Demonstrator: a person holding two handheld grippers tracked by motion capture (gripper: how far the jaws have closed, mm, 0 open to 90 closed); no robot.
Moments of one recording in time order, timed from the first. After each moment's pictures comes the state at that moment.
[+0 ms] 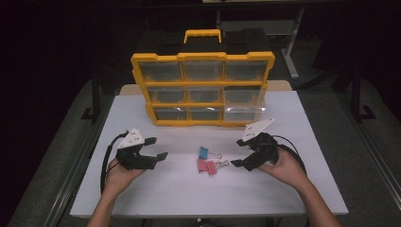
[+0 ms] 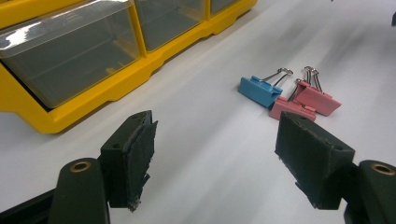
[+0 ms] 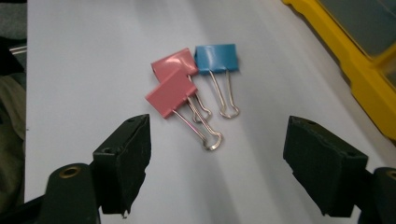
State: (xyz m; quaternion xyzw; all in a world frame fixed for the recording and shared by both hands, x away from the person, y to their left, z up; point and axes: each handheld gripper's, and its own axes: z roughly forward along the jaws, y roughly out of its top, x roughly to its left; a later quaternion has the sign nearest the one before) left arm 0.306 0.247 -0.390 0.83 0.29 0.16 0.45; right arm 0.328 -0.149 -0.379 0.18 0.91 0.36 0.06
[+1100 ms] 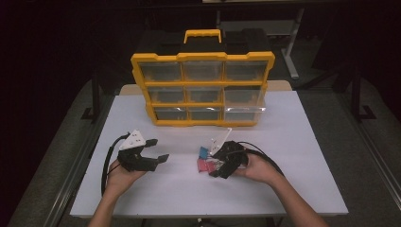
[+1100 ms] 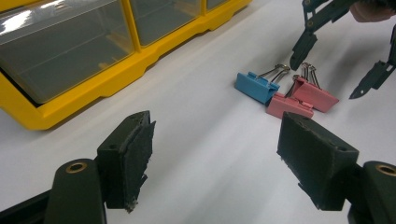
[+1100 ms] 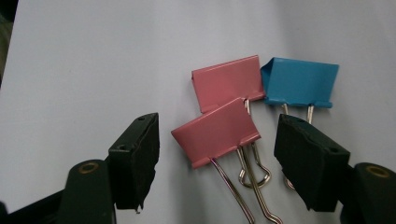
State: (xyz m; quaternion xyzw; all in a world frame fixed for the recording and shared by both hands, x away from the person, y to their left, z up) left arm 0.306 0.246 -0.396 0.83 0.29 0.15 0.45; right arm 0.340 -0.071 -0.421 0.06 0.95 0.30 0.02
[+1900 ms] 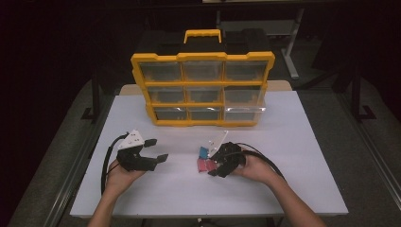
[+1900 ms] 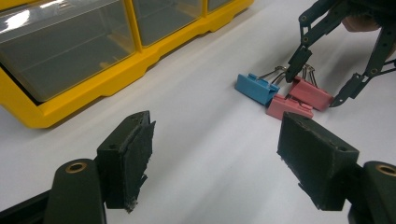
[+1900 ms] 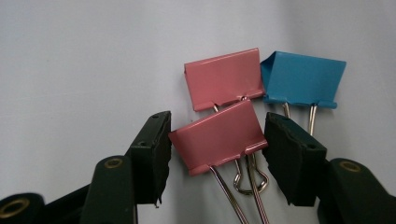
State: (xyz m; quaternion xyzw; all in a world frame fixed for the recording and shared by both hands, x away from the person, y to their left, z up) left arm 0.307 0.249 -0.397 0.83 0.30 0.15 0.46; right arm 0.342 -0.065 -0.430 0.05 0.96 0.29 0.03
